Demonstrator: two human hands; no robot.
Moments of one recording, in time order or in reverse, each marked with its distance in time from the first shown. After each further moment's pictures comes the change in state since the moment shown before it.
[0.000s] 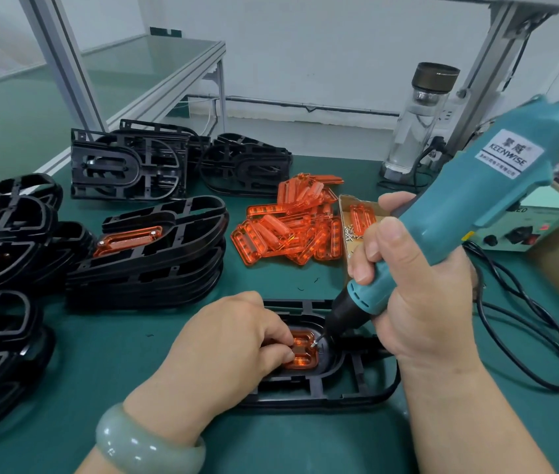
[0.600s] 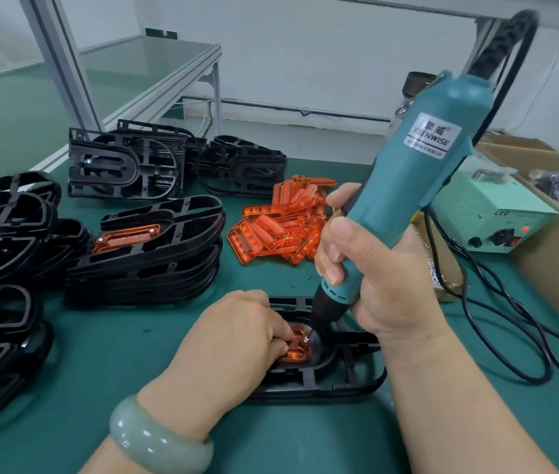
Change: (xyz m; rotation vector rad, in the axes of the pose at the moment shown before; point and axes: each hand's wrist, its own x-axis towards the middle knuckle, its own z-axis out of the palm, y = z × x) left_hand 0.001 0.008 0.005 0.132 0.011 0.082; right_hand 0.009 -0.002 0.012 0.036 -0.246 0.102
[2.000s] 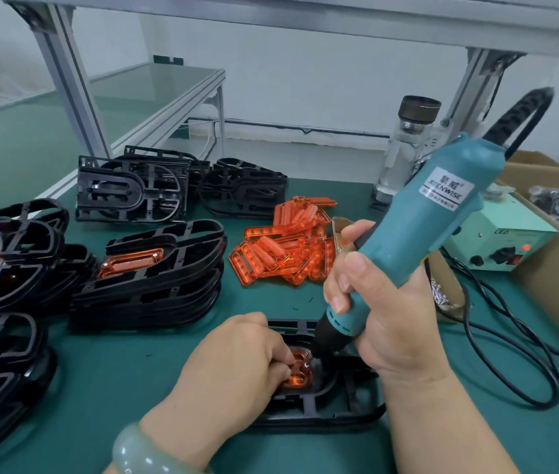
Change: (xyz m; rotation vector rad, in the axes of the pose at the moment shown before) left_hand 0.001 -0.003 0.005 -0.068 0.061 -0.027; right_hand -0.007 0.010 -0.010 0.042 0.082 -0.067
